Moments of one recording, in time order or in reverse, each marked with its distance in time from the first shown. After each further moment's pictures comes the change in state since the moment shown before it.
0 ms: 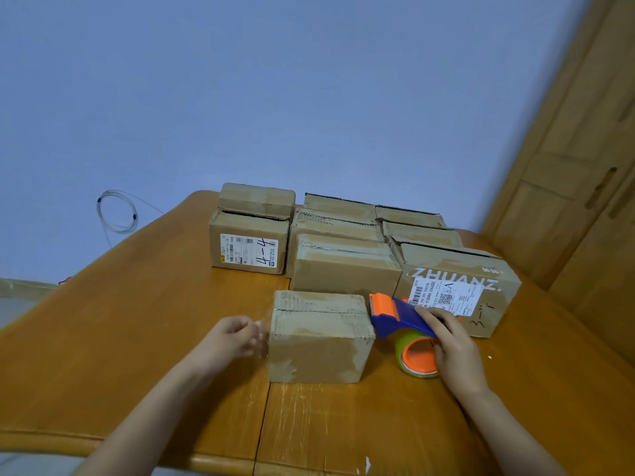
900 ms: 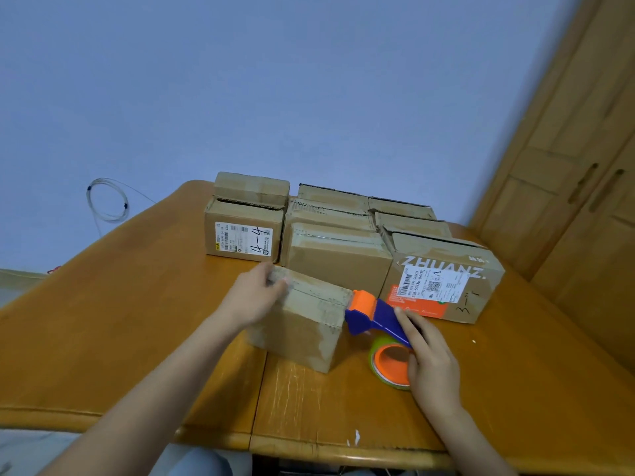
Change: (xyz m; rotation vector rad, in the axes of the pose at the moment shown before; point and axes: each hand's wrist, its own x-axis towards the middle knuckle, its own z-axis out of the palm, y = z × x) left_hand 0.009 0.064 0.029 0.447 0.176 0.152; right_hand -0.034 -0.065 -0.013 -0.019 0.055 0.048
